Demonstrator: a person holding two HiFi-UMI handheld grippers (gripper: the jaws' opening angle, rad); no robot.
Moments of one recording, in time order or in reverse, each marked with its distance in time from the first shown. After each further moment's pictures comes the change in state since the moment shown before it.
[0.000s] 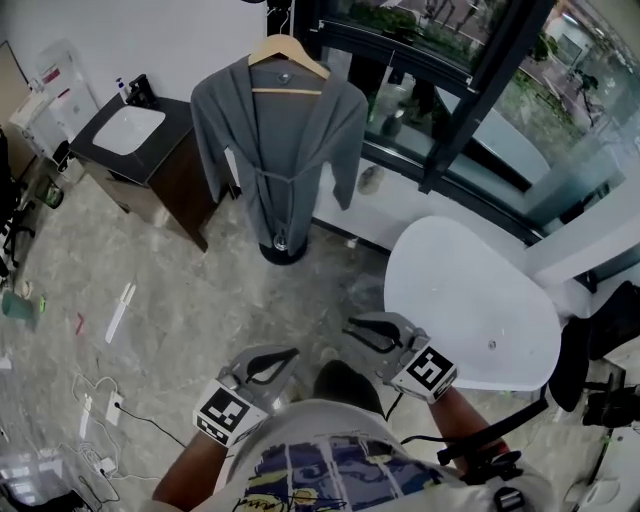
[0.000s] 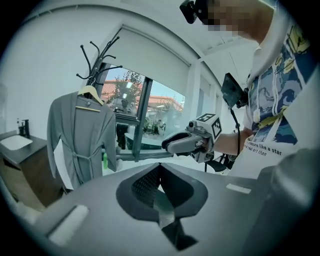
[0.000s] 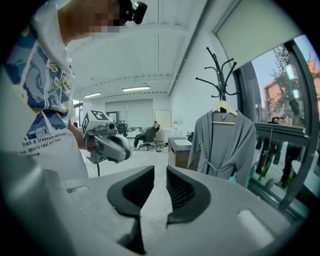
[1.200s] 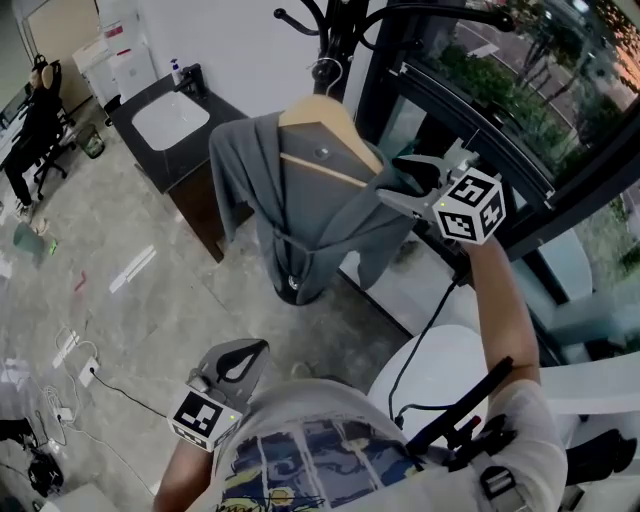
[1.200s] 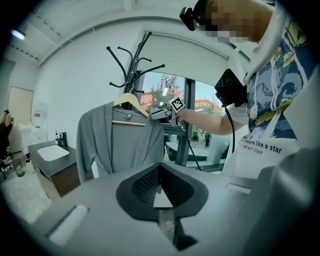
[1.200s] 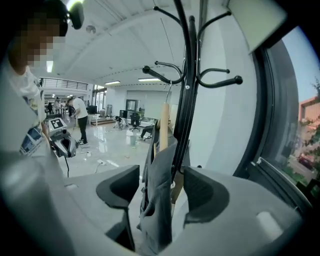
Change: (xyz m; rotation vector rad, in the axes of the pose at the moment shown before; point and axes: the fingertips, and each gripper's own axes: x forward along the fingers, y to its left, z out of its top) left arm 0.092 0.199 0.107 -0.073 -0.098 0.479; right arm 0.189 -0.448 0.185 -0.252 0.097 0.213
